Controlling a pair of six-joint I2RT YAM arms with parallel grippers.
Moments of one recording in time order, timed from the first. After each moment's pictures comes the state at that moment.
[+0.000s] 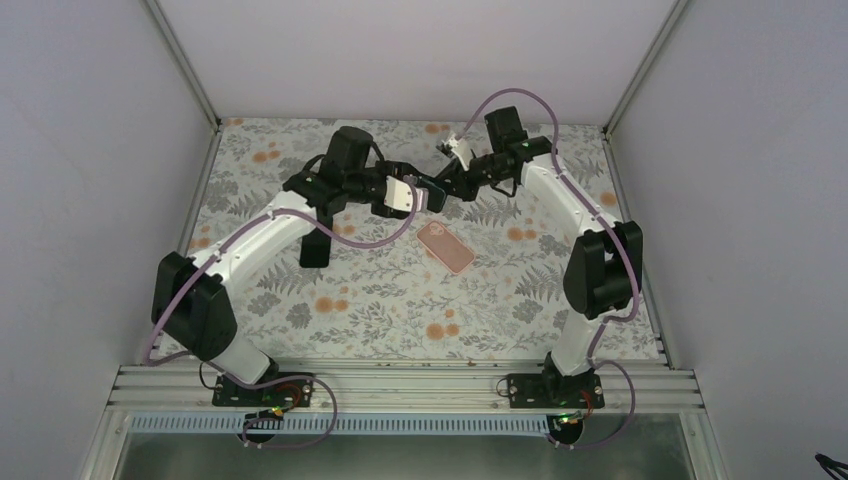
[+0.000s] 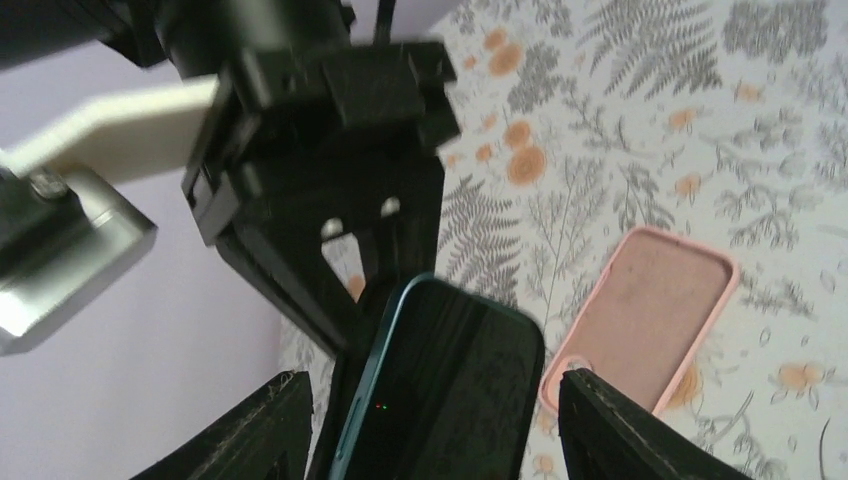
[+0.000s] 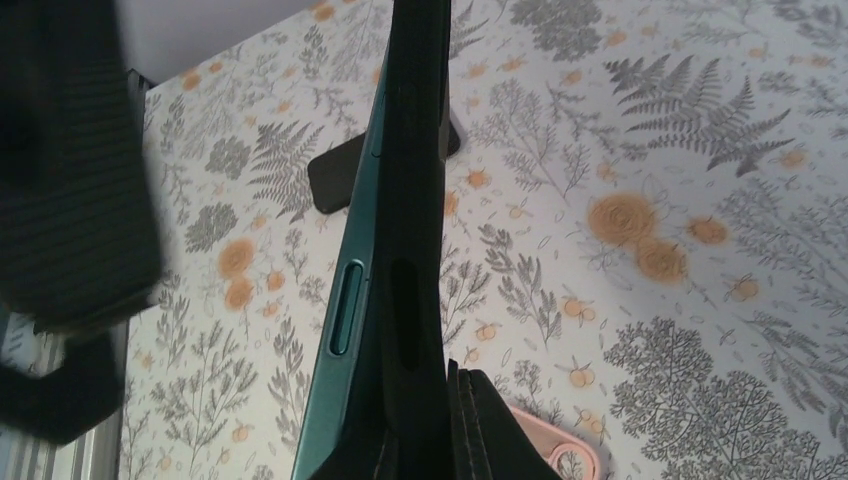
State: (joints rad) left arm -0.58 1.54 1.32 -0.35 0.58 1.11; right arm 0.33 1.82 1.62 -0.76 -0.85 -0.53
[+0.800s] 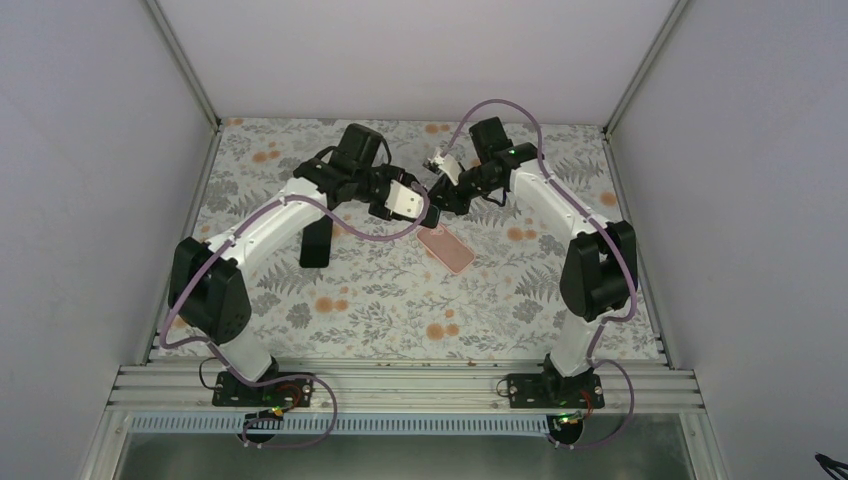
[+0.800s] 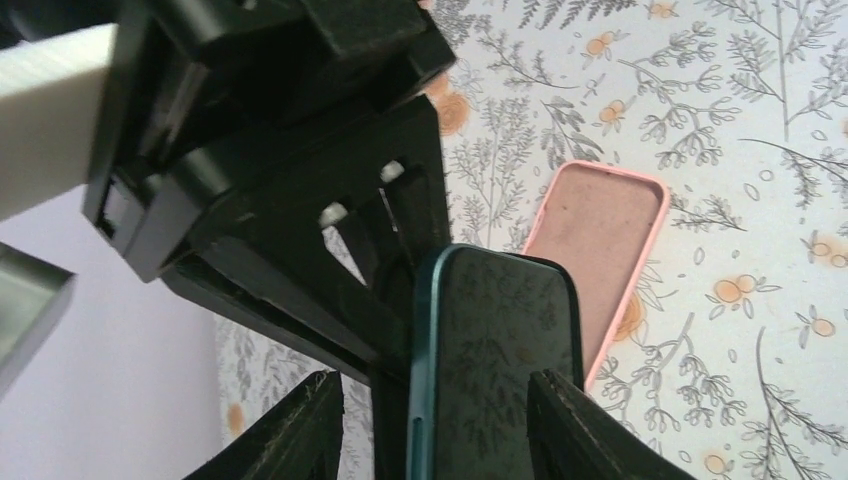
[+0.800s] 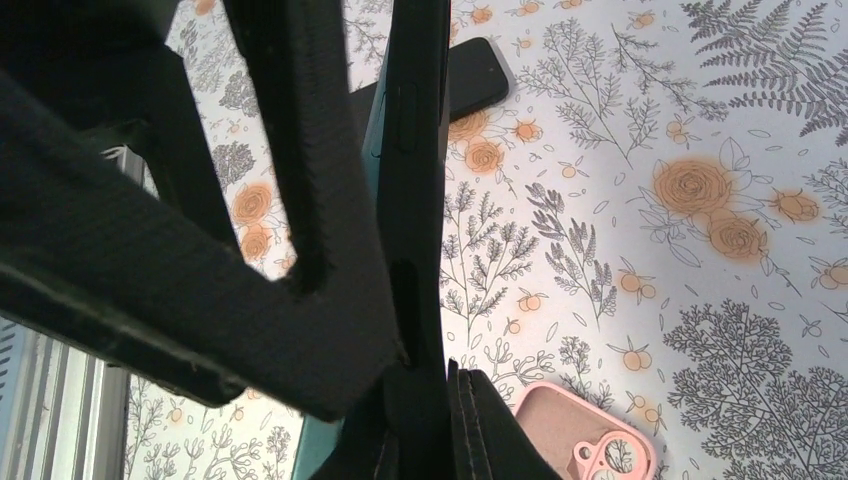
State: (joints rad) left arm -0.56 1.66 1.46 -0.59 0.56 1.32; right arm 0.40 1.82 1.58 -0.83 -0.79 -0.62
